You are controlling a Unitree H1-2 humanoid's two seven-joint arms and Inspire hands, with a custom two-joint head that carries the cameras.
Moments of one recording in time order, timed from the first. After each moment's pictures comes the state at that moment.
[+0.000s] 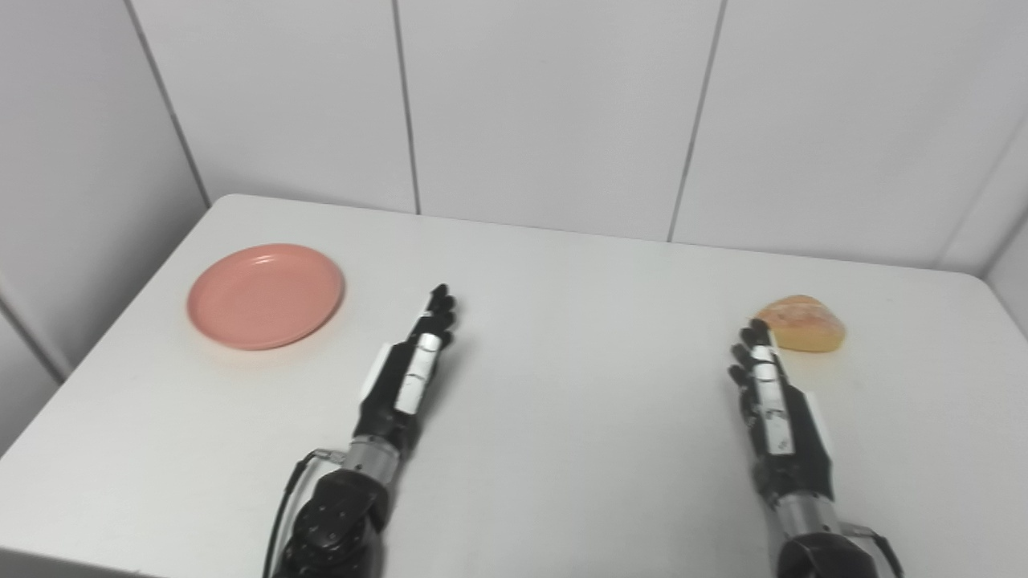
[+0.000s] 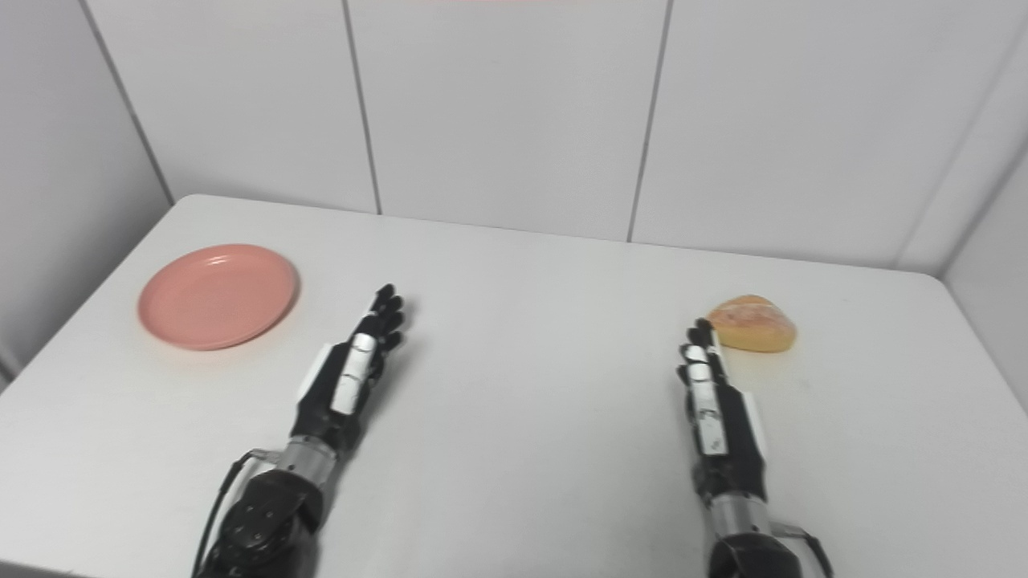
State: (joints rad) left arm -0.15 0.03 -0.03 0.12 -0.02 -0.09 -0.09; right arm -0.20 -0.05 -0.05 0.17 0.16 -0.07 0.08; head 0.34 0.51
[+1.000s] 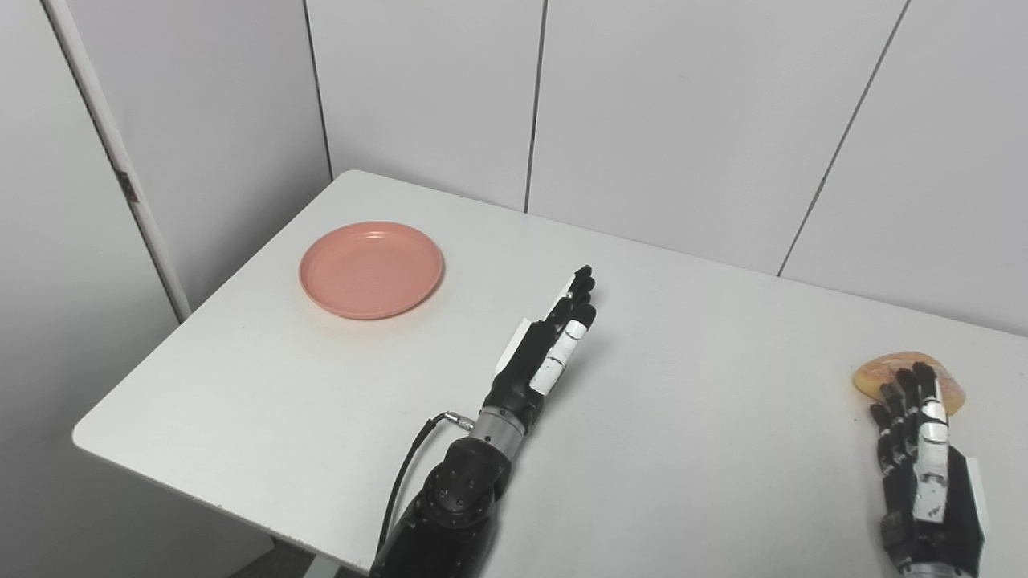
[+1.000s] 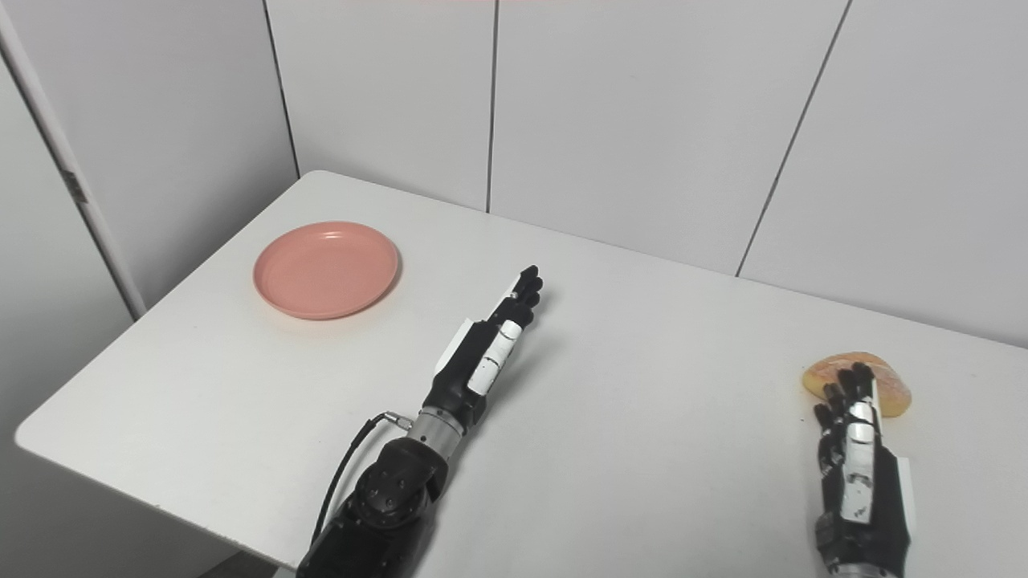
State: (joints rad) left arm -0.23 -0.04 -0.03 0.23 0.00 -0.21 -0.02; right arm -0.20 -0.09 -0.08 0.18 0.22 -0.13 0.12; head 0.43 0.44
